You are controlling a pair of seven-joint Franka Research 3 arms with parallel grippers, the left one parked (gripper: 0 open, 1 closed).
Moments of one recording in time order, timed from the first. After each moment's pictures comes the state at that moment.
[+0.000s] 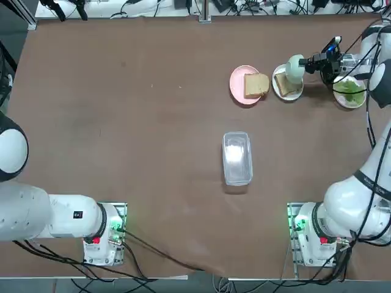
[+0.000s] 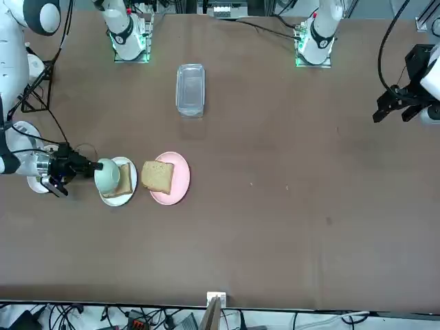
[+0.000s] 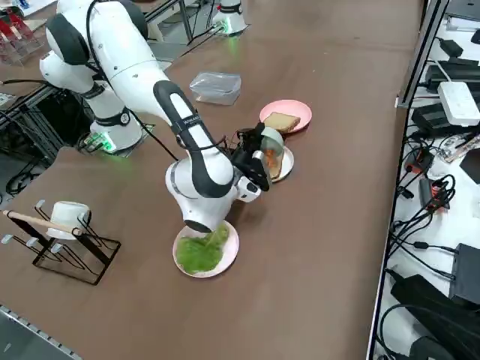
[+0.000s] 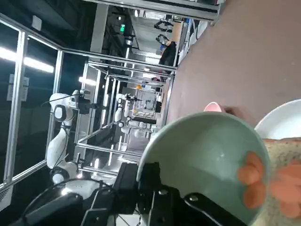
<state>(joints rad) -0.34 0.85 -0.15 -1.64 1.32 1.24 -1.16</state>
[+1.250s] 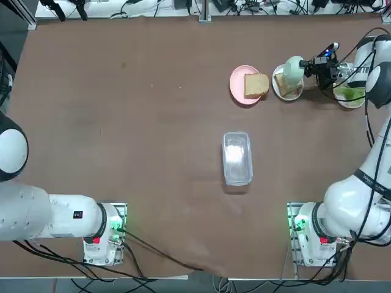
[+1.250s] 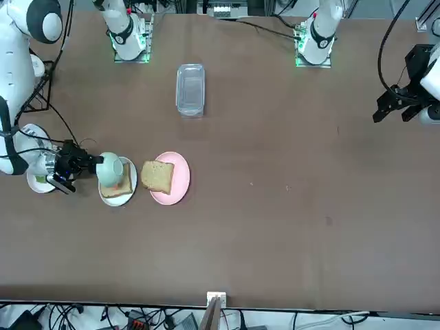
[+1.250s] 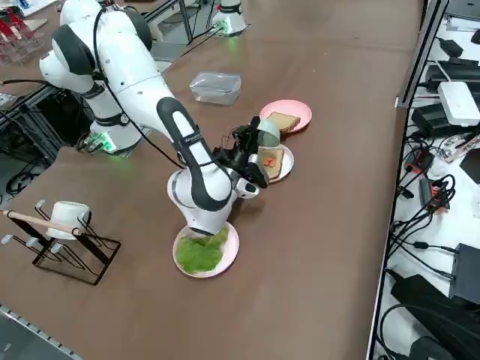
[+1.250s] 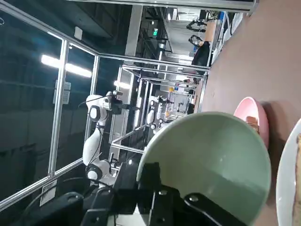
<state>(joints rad) -0.35 0.92 -0.15 -1.64 1.39 1.10 -1.18</state>
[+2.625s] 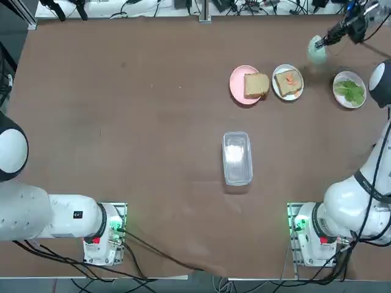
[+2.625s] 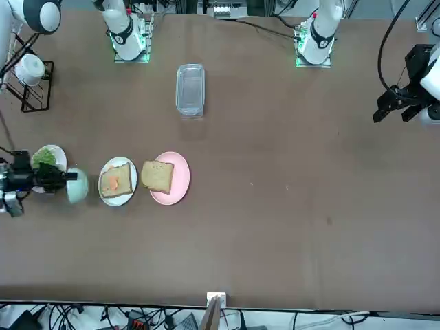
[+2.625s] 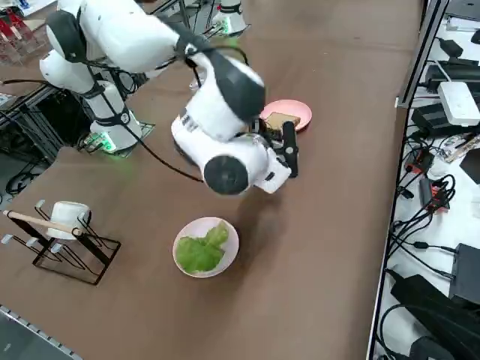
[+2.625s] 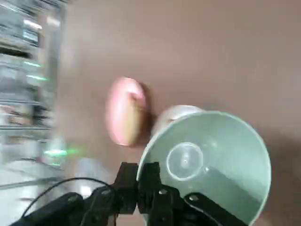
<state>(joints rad) -0.31 0.84 -0.16 -1.11 0.79 1.38 -0.88</state>
